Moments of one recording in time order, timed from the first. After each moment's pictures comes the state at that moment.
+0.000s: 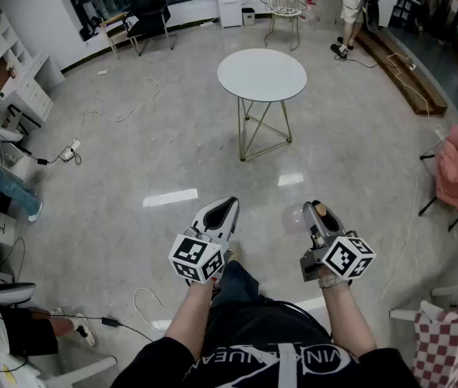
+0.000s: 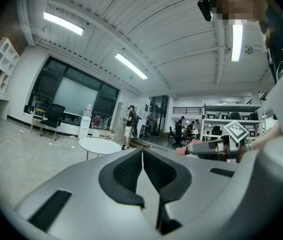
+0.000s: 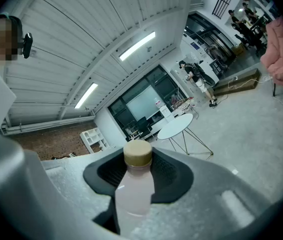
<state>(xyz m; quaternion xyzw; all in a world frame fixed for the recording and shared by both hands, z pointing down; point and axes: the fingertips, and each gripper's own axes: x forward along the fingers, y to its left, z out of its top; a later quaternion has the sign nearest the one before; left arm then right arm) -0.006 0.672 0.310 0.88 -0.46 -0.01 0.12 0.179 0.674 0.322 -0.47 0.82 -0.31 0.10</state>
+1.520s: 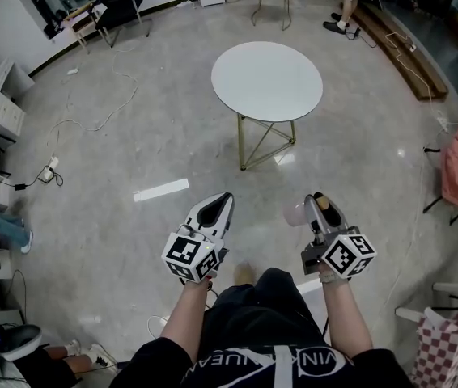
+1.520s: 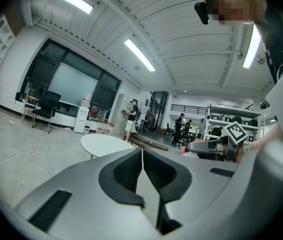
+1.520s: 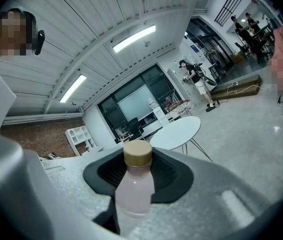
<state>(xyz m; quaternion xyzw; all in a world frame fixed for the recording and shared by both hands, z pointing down) -0.097 0.397 0.346 0.90 -0.42 0.00 0.16 0.098 0.412 0.350 -0.52 0.80 -0.29 0.09</state>
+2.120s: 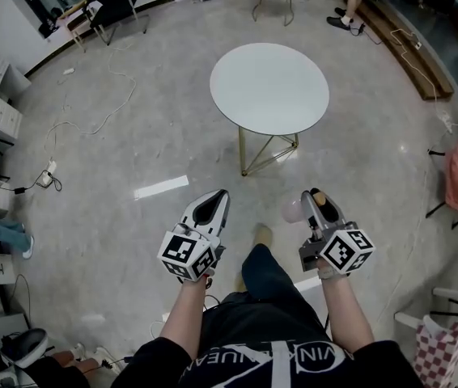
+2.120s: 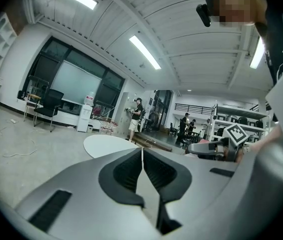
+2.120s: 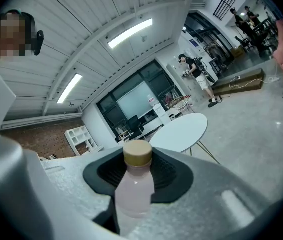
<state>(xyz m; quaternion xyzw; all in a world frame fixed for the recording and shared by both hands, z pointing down) -0.105 0.307 0.353 0.89 -0.43 0.01 0.17 0.092 0.319 0.361 -0.51 0.80 -0.31 0.08</state>
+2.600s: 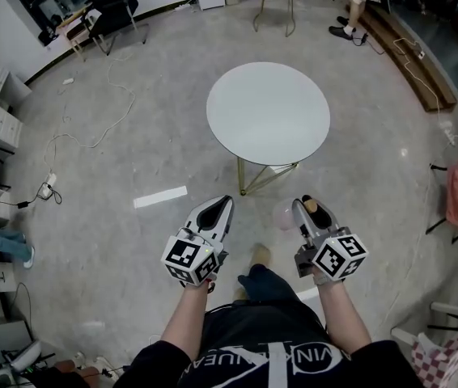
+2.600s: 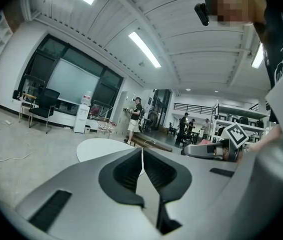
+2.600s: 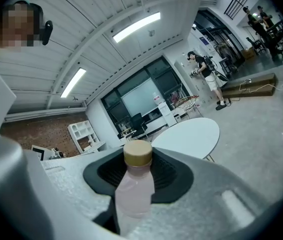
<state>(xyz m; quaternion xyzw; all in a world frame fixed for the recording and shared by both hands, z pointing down) -0.071 0.219 0.346 0.89 -0.42 0.01 0.17 0.094 0.232 0.357 -0.48 0.82 -0.29 0.05</state>
